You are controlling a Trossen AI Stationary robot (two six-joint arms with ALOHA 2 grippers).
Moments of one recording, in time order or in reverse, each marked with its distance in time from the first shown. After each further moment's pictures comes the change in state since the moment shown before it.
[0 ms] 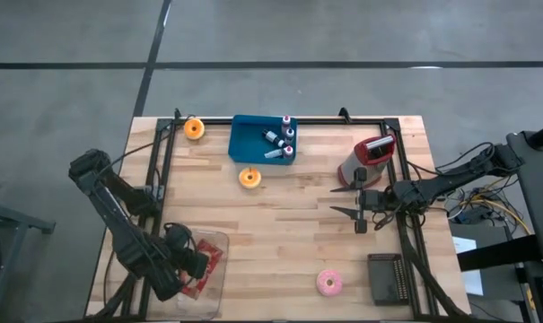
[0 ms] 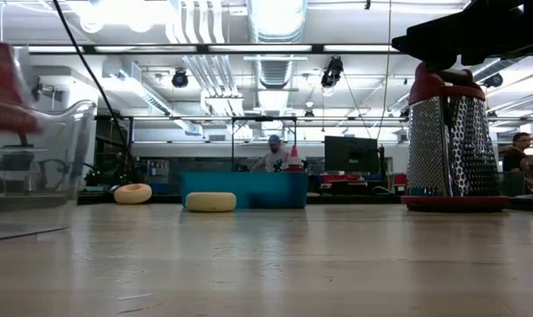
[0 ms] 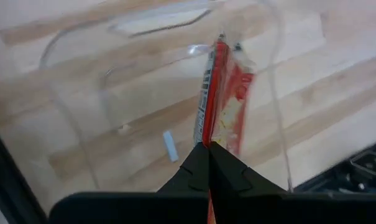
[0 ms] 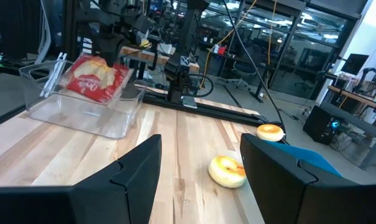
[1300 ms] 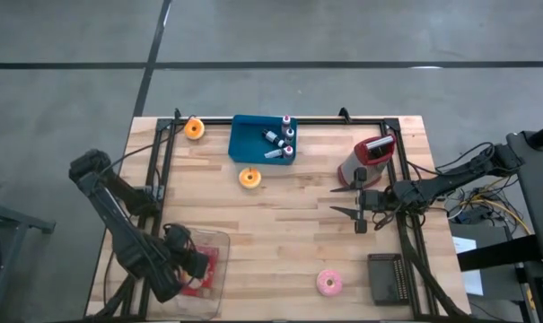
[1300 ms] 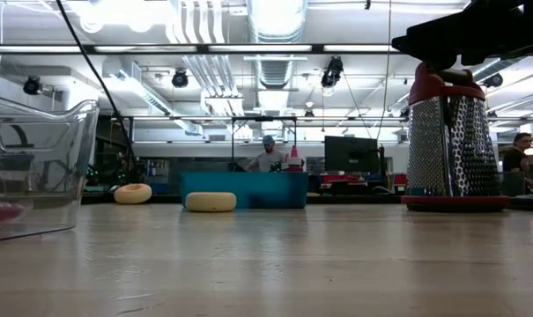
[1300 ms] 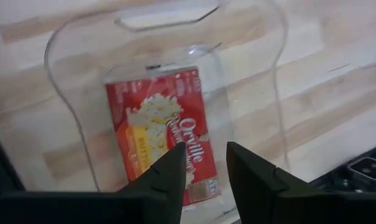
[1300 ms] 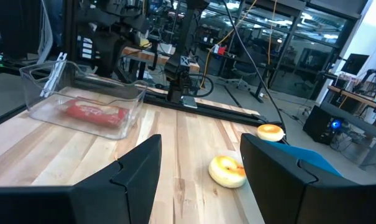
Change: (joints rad) left arm 0.000 0.003 0.000 0.002 -0.024 -0.023; right arm 0.000 0.000 0.000 0.000 0.000 0.000
